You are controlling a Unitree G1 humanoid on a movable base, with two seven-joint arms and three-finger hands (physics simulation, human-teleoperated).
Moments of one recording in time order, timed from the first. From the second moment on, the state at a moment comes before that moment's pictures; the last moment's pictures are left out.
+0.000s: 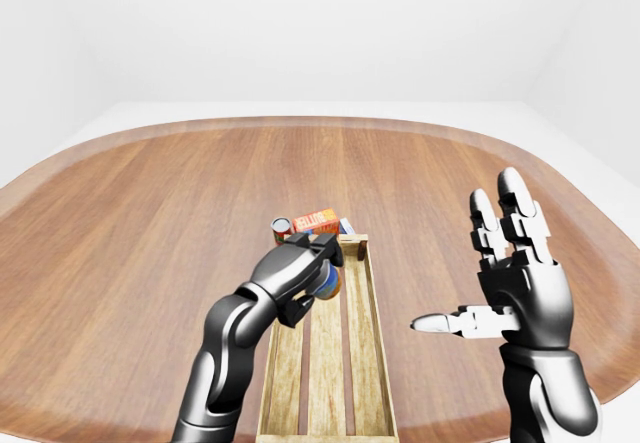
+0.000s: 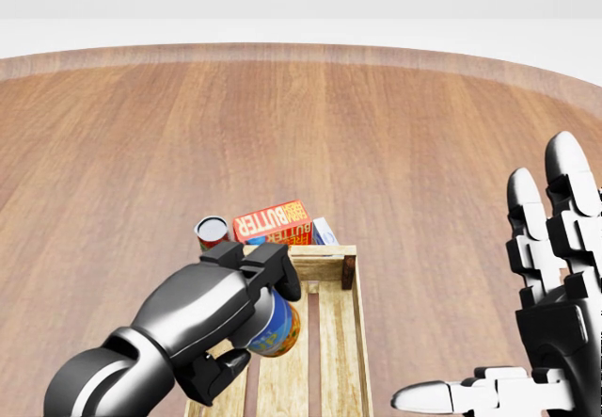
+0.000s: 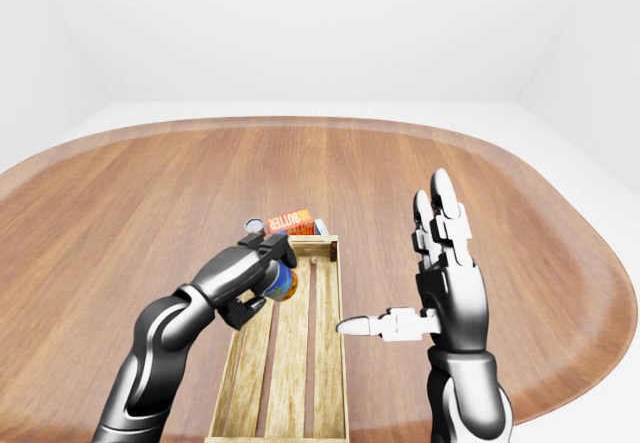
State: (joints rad) left arm -0.09 0.08 -0.15 -0.33 0.96 -0.09 -0.70; right arm 0.29 0.03 -0.13 -0.79 0.07 0.09 0.20
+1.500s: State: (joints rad) left arm -0.05 -0.02 -0.37 -0.09 1.37 -0.09 -0.60; right arm 0.29 0.04 -0.15 -0.80 0.08 0.09 0.20
